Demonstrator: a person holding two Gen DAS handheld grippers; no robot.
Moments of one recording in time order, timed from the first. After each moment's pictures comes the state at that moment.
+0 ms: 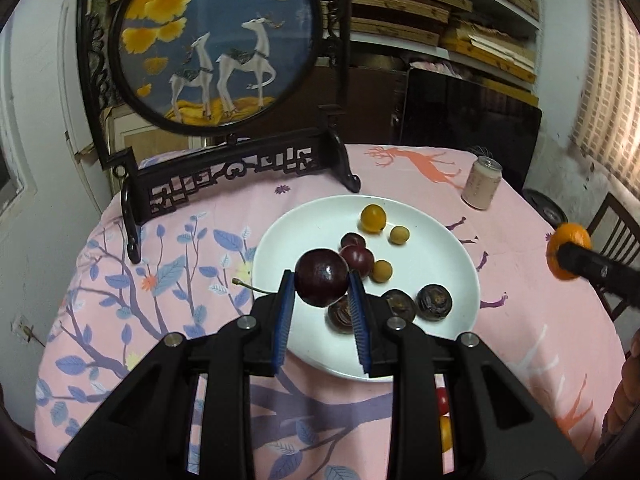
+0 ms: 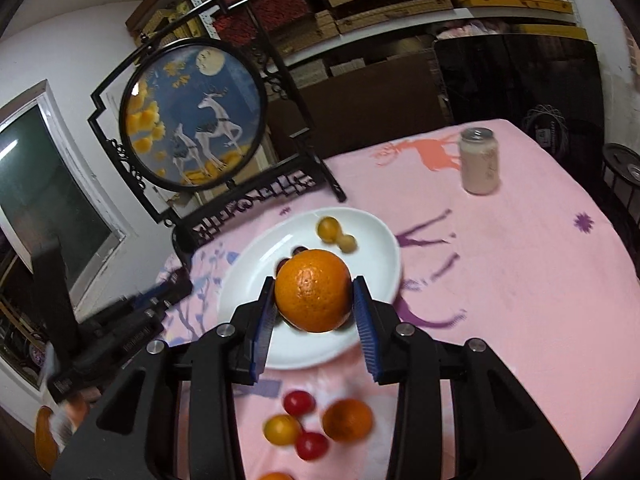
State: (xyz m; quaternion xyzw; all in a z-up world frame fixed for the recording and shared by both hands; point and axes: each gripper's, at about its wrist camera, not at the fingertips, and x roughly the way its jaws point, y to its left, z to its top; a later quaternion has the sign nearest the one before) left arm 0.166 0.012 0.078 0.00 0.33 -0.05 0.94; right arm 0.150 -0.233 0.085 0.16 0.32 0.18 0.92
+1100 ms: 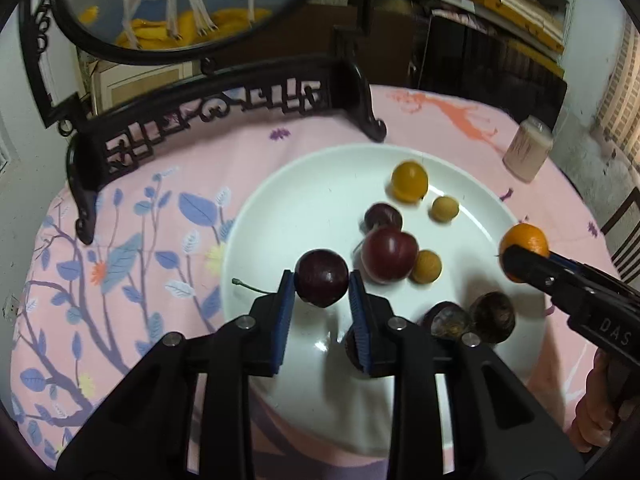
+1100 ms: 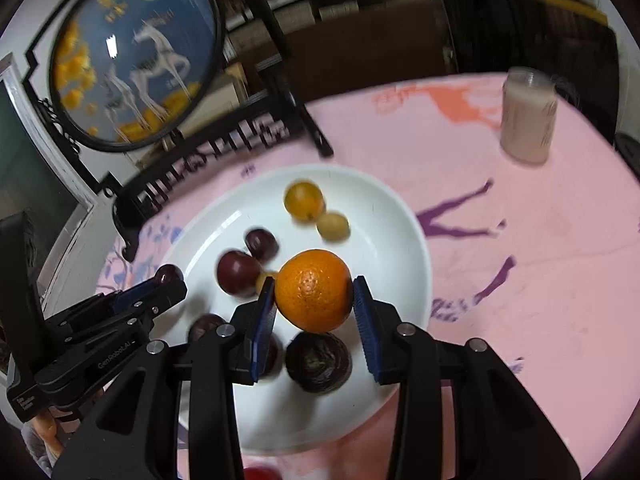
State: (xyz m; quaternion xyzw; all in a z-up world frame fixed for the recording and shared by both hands) left arm 0.260 0.008 0.016 0.00 0.42 -0.04 0.90; right arm 0.261 -0.196 0.005 0.13 0.42 0.16 0.89
